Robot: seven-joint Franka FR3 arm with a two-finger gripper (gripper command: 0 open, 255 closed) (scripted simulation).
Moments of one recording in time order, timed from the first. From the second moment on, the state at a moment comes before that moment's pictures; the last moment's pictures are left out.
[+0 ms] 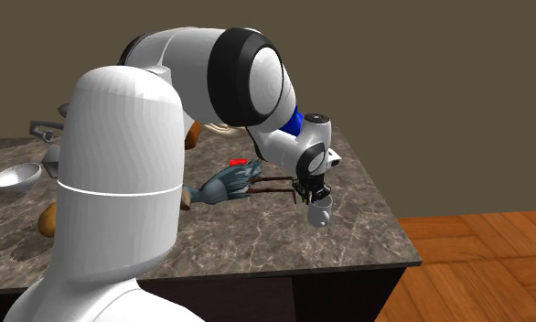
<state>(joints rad) -0.36 0.51 -0.23 -2.07 0.21 2.66 -0.34</state>
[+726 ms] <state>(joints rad) -0.35 0.47 -0.24 -2.08 0.19 2.62 -0.32</state>
